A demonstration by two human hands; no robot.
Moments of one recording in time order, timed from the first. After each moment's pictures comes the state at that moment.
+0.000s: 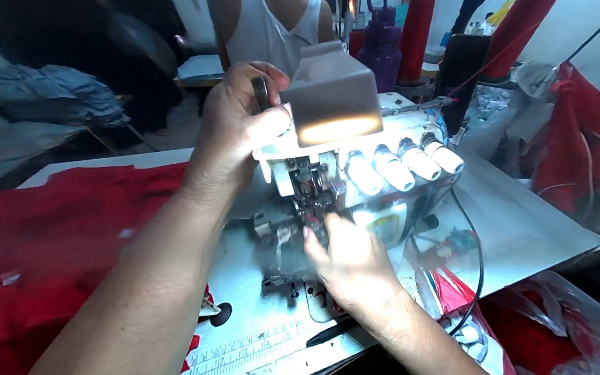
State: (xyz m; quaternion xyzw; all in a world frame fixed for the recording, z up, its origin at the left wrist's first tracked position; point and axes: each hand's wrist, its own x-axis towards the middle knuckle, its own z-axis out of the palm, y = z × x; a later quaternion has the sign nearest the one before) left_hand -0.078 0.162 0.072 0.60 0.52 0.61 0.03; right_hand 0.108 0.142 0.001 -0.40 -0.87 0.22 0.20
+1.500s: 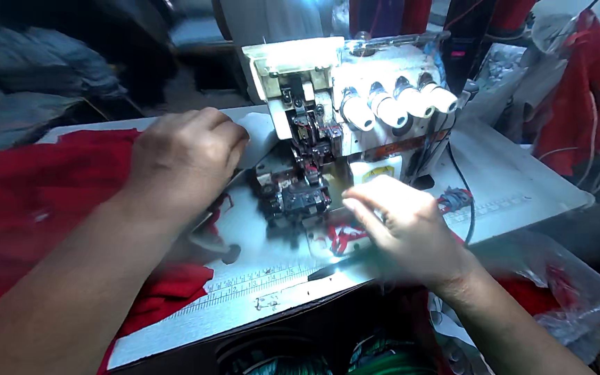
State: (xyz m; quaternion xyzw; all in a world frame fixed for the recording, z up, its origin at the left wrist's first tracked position) left_hand -0.088 0.069 0.028 0.68 0.65 0.17 -0.28; right_hand 0.179 0.153 -0.015 -0.14 -0.89 0.07 0.42
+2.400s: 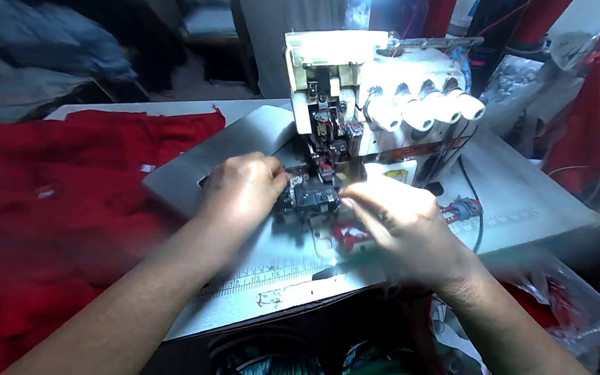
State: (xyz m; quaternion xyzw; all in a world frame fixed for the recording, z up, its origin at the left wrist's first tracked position) left_hand -0.048 0.068 -0.010 0.58 0.77 0.23 -0.13; right_hand 0.165 0.157 -0.012 -0.09 -0.91 0.06 0.40
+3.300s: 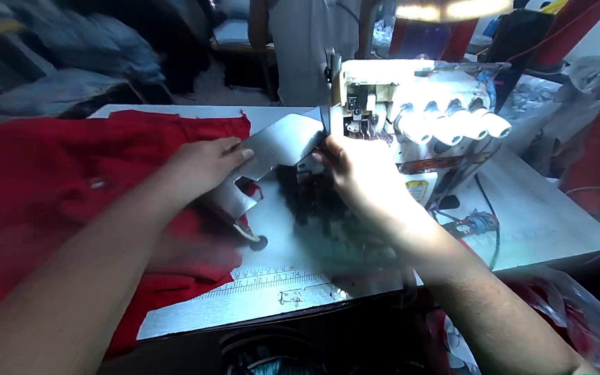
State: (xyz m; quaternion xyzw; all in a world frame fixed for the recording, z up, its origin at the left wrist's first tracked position) left_hand -0.182 0.044 -0.020 0.54 0.80 0.25 -0.09; right_hand 0.080 0.148 0.035 -0.21 -0.93 0.15 0.27
